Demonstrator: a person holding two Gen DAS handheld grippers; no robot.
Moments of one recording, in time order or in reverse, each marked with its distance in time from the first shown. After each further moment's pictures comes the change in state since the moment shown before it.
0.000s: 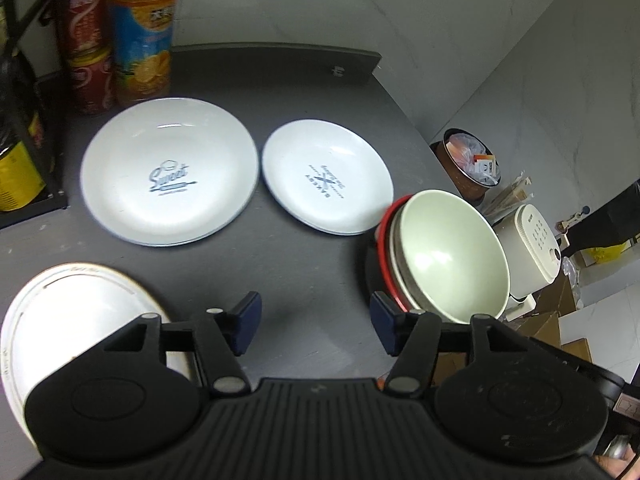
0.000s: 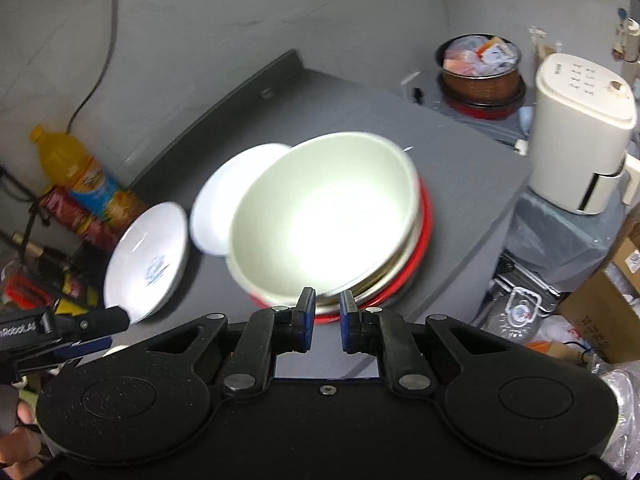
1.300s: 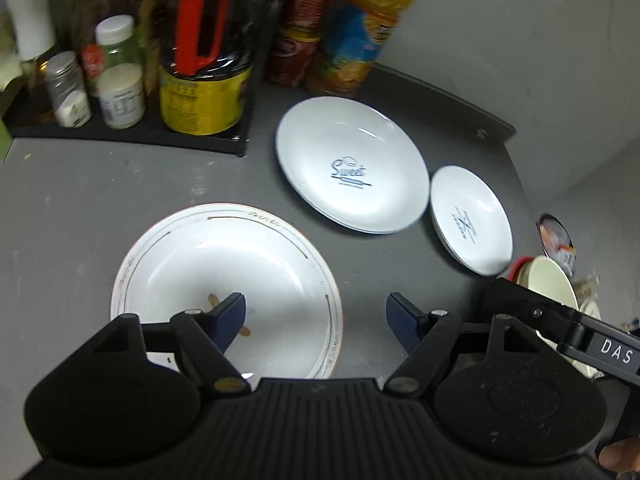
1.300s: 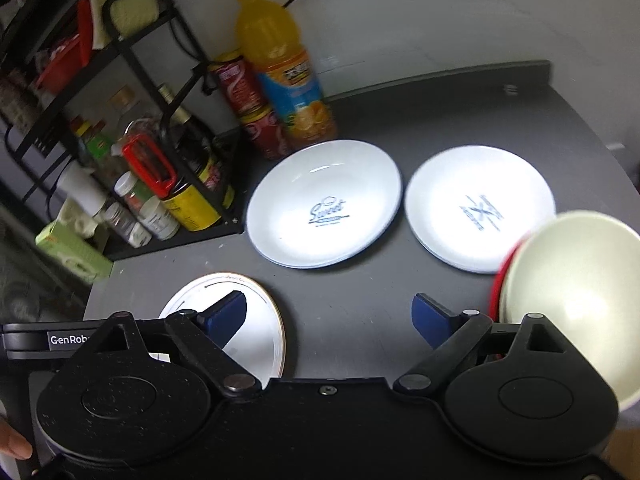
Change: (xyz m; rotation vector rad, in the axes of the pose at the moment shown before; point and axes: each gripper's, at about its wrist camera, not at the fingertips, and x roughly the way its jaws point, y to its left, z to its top) left arm -0.051 0.104 -0.040 -0.353 -0.091 0.209; right arm 0.036 0.140 0.014 -0.534 0.171 0.316
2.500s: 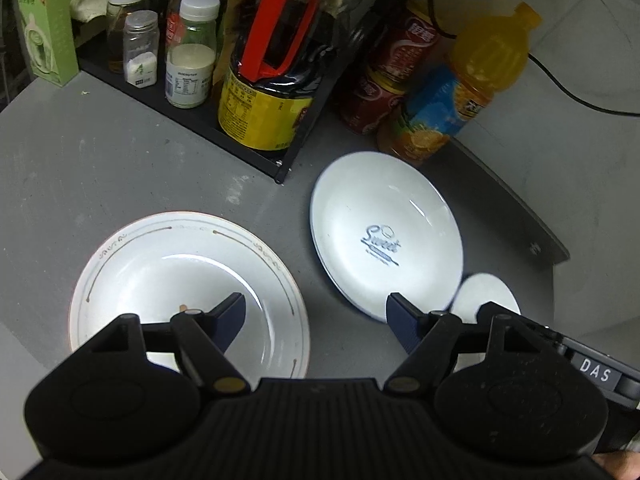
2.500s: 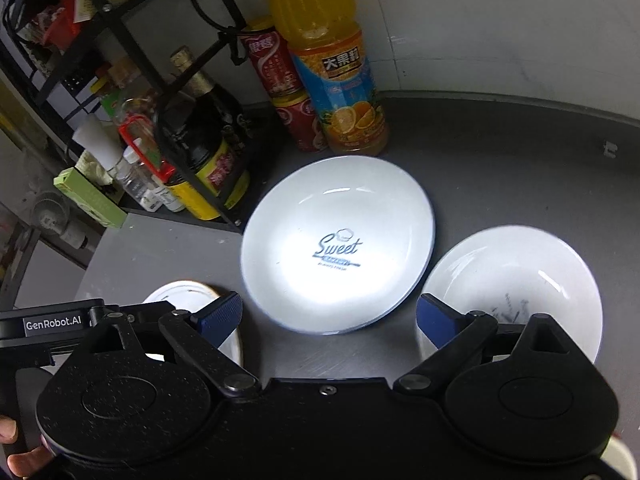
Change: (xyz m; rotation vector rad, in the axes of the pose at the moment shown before) left arm 0.029 -0.023 0.026 -0.395 -0.125 0.138; right arm 0.074 -0.035 0.092 -0.256 0.179 0.177
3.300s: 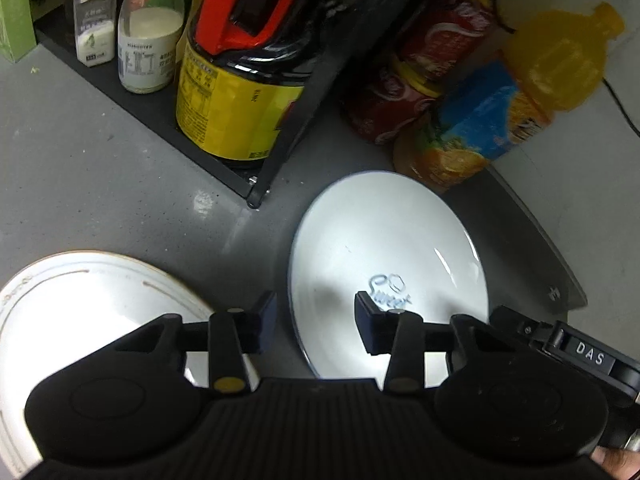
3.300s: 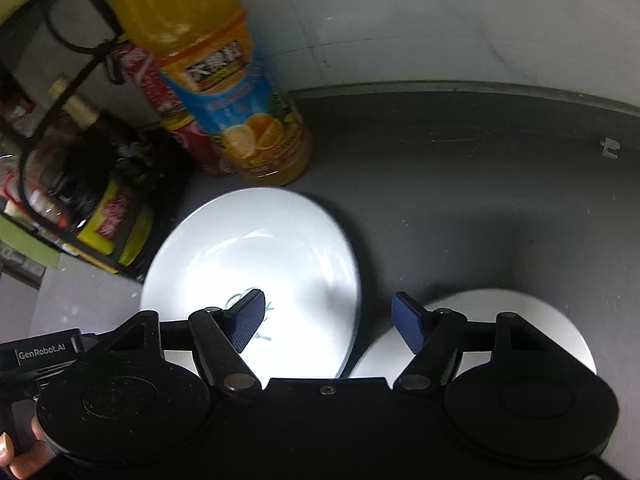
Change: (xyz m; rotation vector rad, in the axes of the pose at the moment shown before) left arm 0.102 -0.006 0.042 -0.101 0.021 -0.020; right arm 0.079 -0.064 0.047 0.087 0.040 -0.088
